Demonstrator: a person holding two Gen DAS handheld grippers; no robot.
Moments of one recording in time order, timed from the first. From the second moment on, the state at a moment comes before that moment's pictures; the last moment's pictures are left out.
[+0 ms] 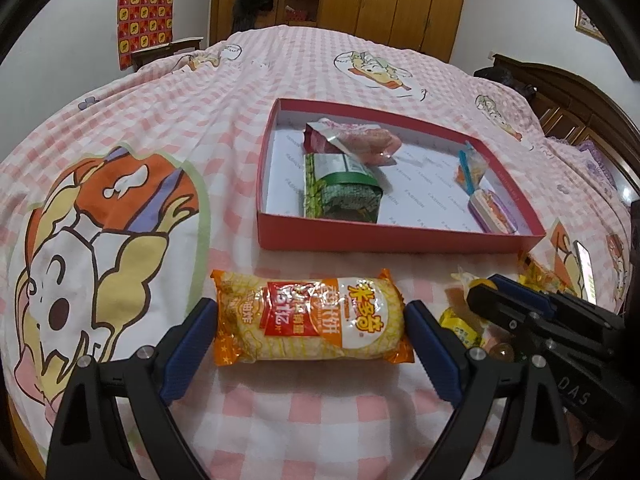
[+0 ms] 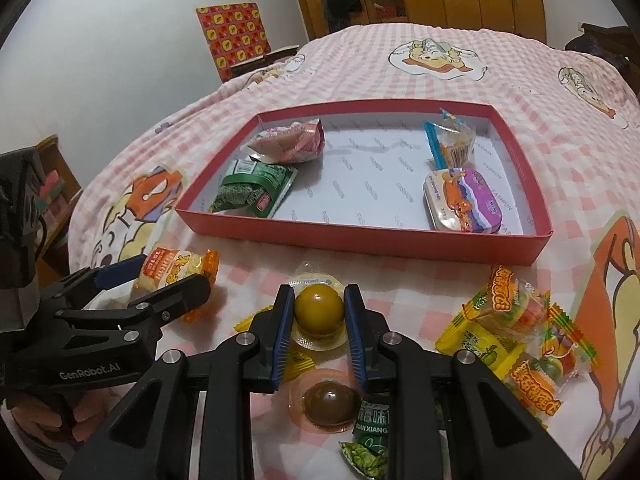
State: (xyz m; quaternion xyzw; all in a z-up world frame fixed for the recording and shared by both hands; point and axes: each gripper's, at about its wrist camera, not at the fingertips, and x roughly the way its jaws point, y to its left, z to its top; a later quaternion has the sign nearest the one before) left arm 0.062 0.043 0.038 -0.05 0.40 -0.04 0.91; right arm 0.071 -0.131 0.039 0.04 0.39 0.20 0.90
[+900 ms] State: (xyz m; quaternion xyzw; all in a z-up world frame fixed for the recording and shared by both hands) left arm 0.065 0.020 0.075 -0.04 0.38 -0.07 0.92; right arm 0.066 -0.153 0.067 0.07 0.36 0.20 0.91
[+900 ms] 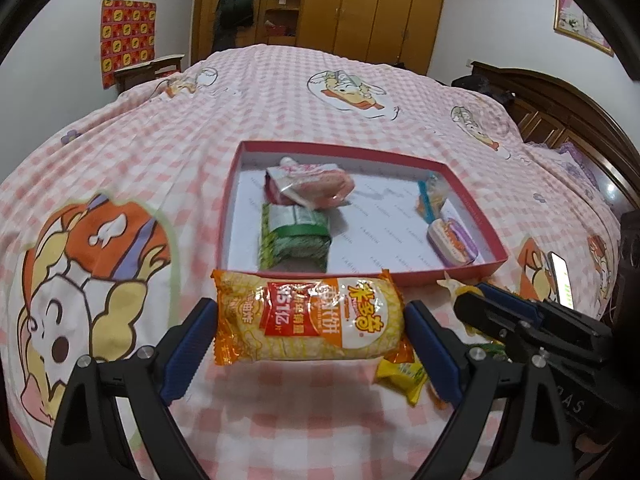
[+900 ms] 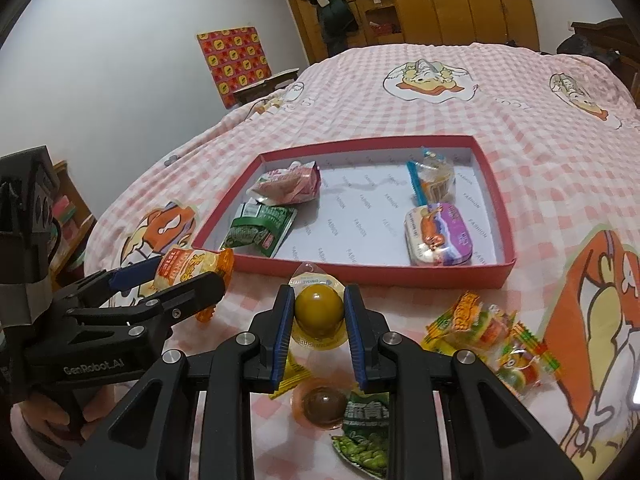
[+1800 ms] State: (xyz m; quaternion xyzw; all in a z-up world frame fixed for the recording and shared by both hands) left arm 0.135 -0.015 0.066 0.03 0.38 -0.06 0.92; right arm 0.099 -0.173 0.081 0.08 0.35 0.18 0.92
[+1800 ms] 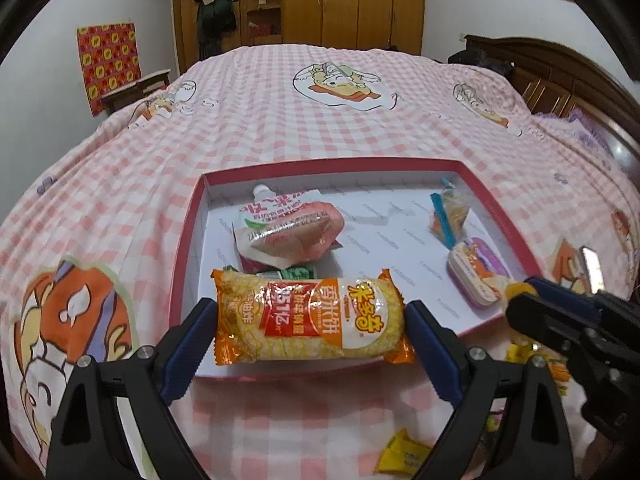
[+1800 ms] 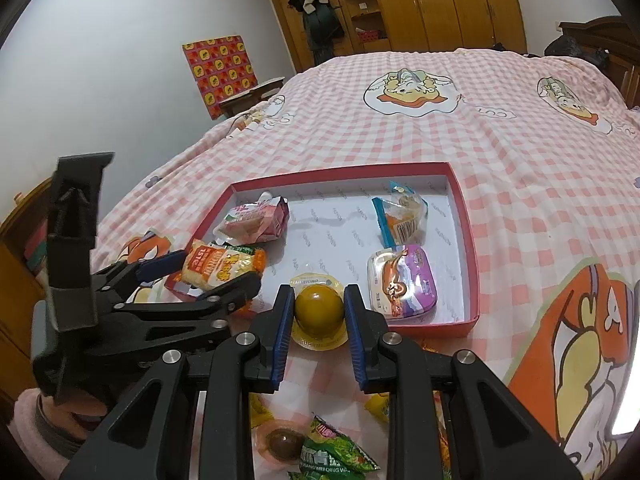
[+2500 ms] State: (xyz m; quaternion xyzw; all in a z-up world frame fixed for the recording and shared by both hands) left arm 0.167 -0.006 0.064 0.03 0.35 -0.05 0.94; right arm 0.114 -0.175 0.073 0.08 0.36 0.18 0.91
